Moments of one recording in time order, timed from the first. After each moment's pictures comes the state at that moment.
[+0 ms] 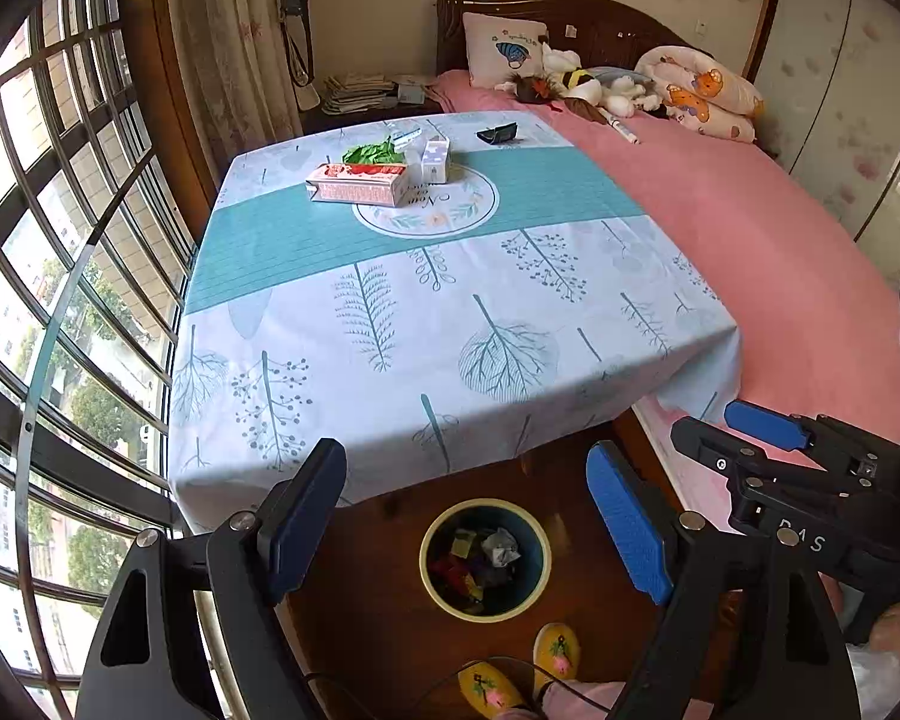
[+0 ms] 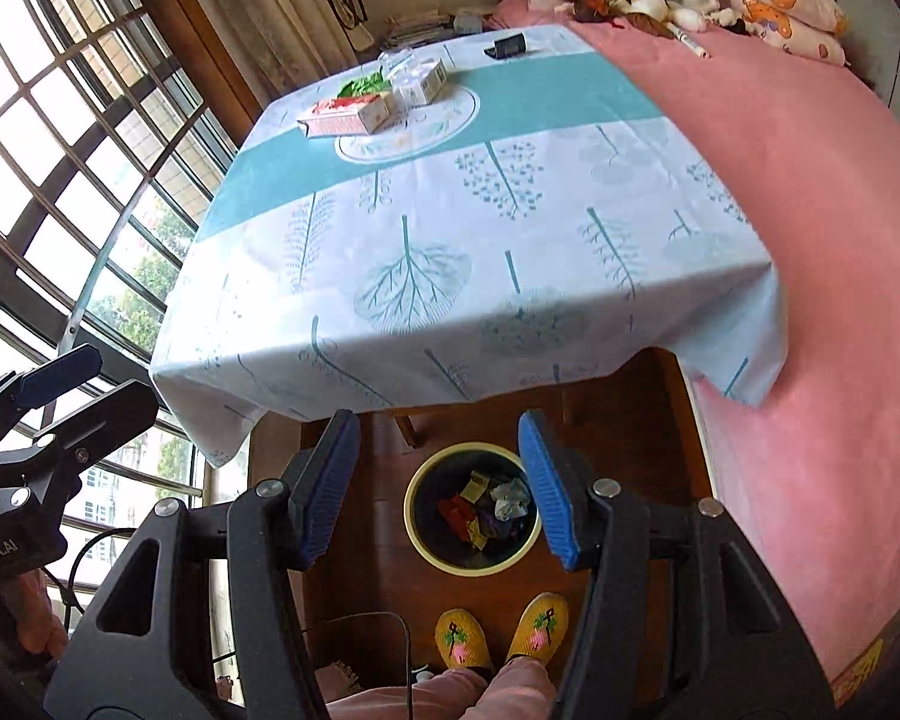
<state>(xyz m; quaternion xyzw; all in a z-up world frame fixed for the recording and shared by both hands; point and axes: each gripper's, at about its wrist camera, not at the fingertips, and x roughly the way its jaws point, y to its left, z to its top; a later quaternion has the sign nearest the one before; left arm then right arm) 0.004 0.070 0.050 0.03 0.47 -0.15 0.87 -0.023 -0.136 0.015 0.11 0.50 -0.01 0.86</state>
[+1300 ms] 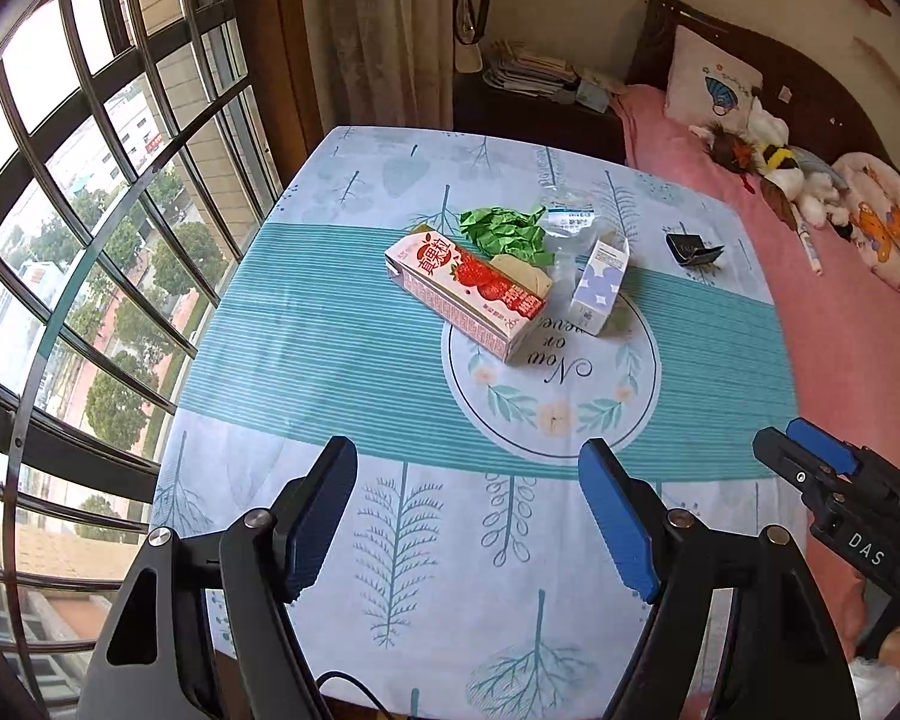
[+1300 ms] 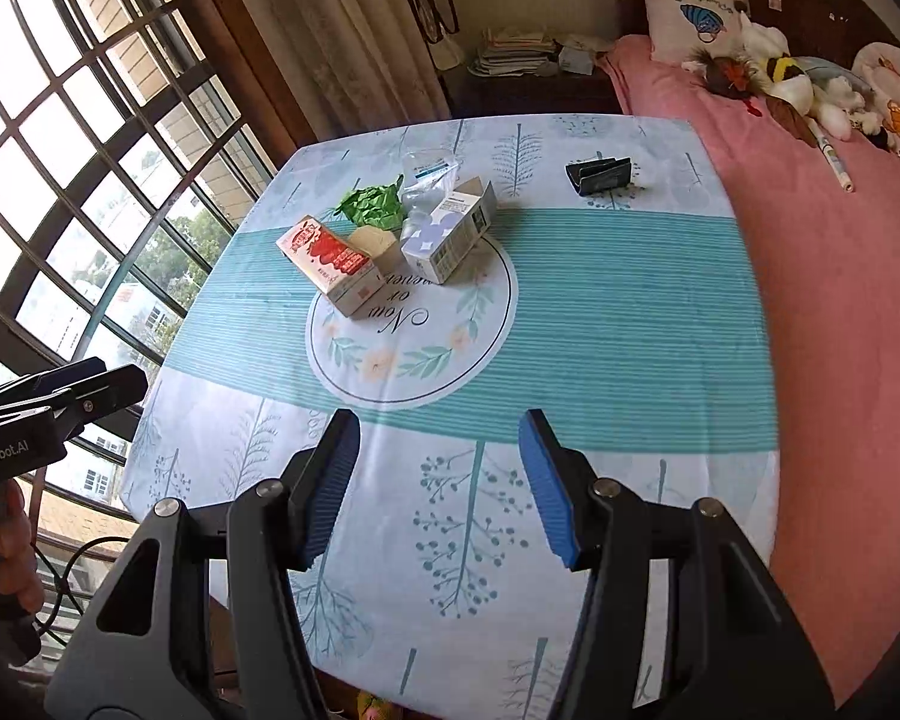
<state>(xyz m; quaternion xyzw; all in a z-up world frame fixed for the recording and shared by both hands) 0.349 0.036 0.016 -0.08 0.53 0.06 0.84 0.357 -0.238 -0.013 0.05 0.52 0.14 0.84</state>
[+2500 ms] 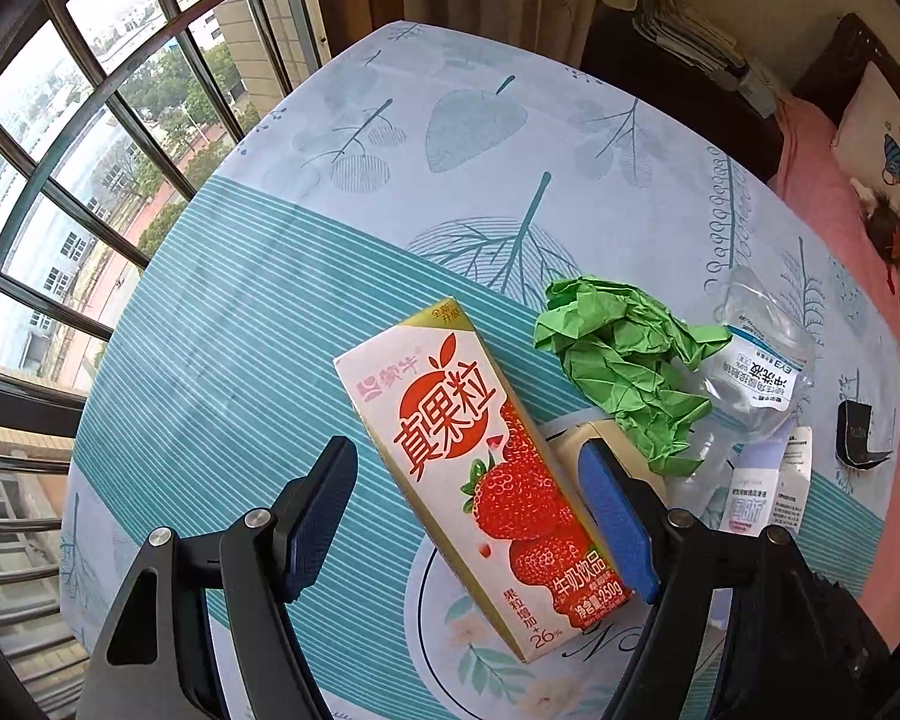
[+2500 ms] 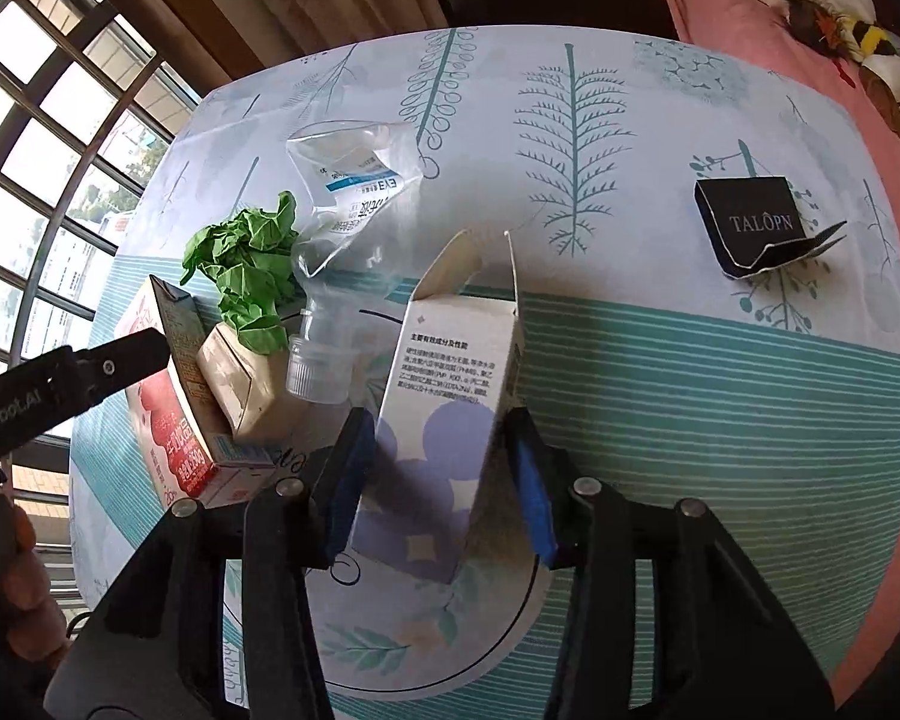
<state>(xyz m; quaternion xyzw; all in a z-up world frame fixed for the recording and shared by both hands) 0.564 0.083 -0.133 -0.19 0.60 0.20 0.75 0.573 -0.171 -0.165 0.03 0.61 0.15 0.78</state>
